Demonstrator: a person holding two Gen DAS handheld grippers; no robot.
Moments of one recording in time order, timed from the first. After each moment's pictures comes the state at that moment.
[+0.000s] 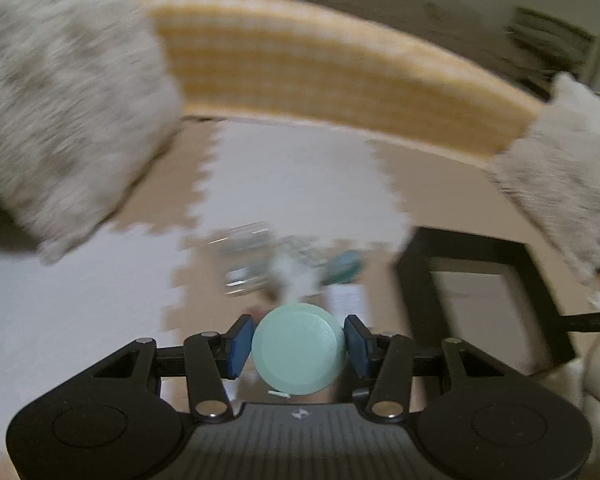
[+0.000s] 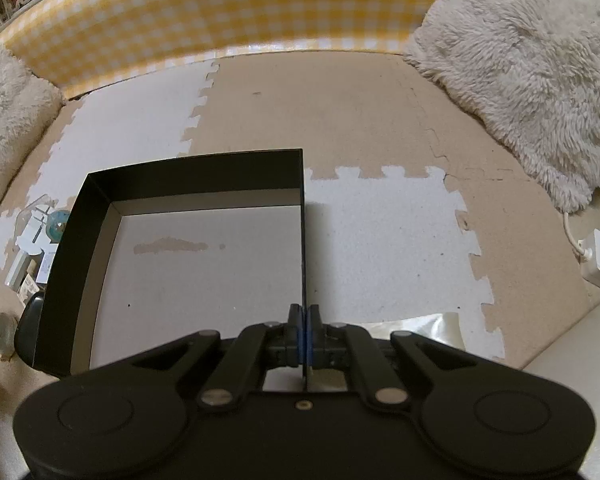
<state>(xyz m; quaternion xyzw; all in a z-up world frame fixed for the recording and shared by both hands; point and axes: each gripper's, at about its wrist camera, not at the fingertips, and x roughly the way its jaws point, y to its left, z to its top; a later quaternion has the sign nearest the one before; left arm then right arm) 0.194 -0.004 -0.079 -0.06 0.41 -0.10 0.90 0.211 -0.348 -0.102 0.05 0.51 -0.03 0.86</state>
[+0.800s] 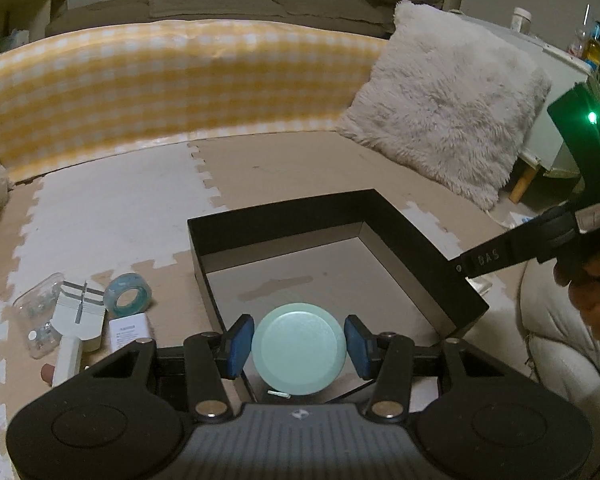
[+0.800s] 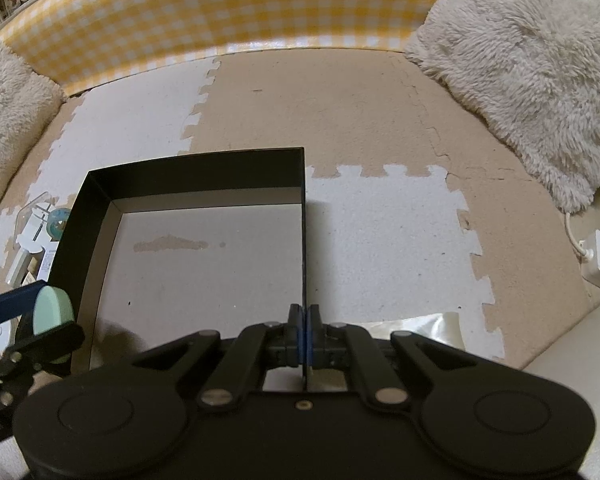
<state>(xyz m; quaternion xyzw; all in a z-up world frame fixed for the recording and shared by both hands) 0.186 -0.133 -0.109 0.04 0.37 -0.27 0.89 0.213 -0.348 -0.102 0.05 0.51 -0.03 0.86</state>
